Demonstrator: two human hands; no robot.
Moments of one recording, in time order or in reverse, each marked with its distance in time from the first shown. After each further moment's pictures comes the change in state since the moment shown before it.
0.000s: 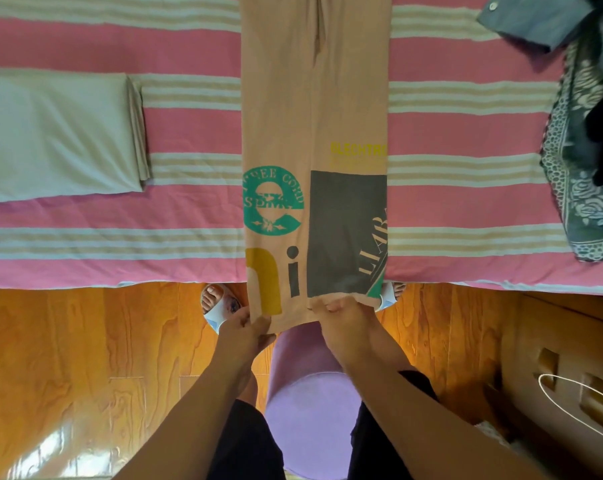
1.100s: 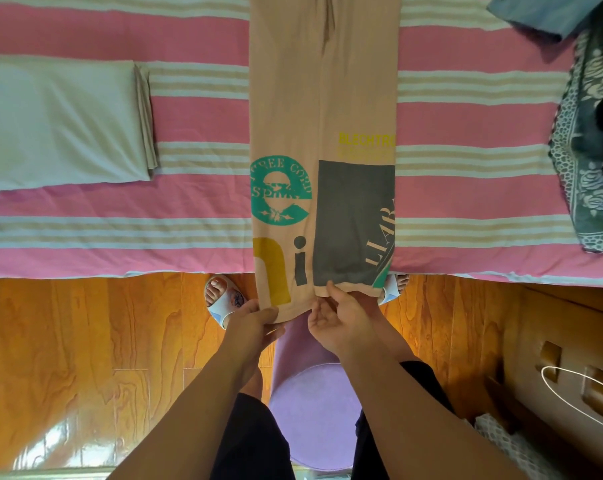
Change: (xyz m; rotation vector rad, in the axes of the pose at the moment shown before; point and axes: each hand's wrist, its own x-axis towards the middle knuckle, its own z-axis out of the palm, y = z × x) left_hand 0.005 -0.004 -0.007 -0.064 -0.090 -0.103; right_hand -0.002 -0.002 0.014 0.768 -0.211 0.524
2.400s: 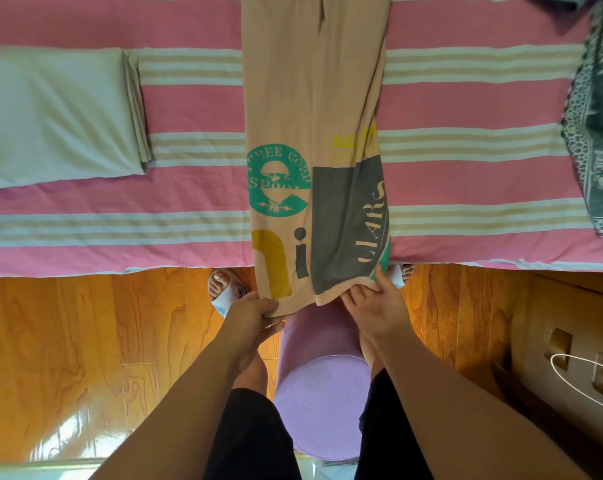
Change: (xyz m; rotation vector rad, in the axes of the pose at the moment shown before) left_hand -0.001 0.012 -0.005 0.041 -0.073 -0.045; right_hand 0.030 -0.049 -0.045 0.062 -0.185 -0.180
